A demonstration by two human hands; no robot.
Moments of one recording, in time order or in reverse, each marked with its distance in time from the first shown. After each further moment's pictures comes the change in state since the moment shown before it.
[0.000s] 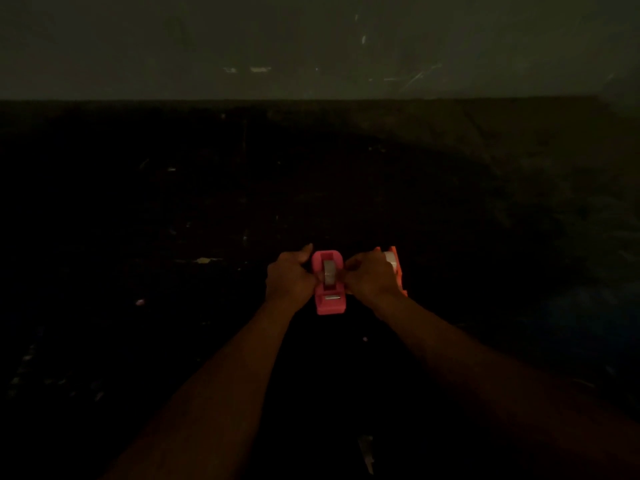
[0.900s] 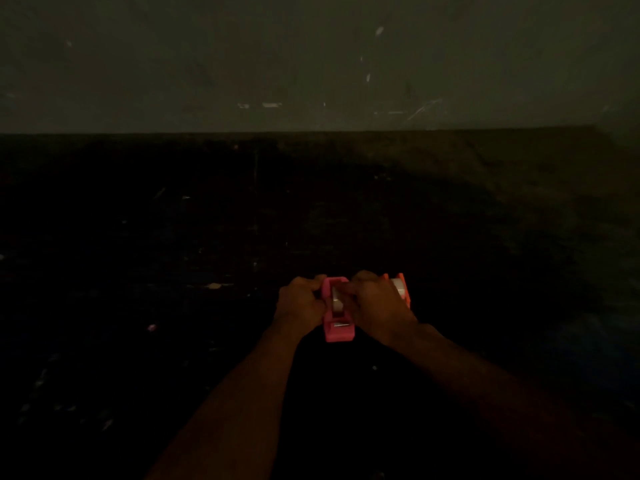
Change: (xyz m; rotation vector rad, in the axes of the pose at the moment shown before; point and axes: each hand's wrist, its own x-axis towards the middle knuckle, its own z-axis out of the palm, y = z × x) left_hand 0.007 -0.004 -0.004 -0.014 -0.147 -0.013; right_hand -0.010 -0.003 -0.014 -0.515 -0.120 -0.450
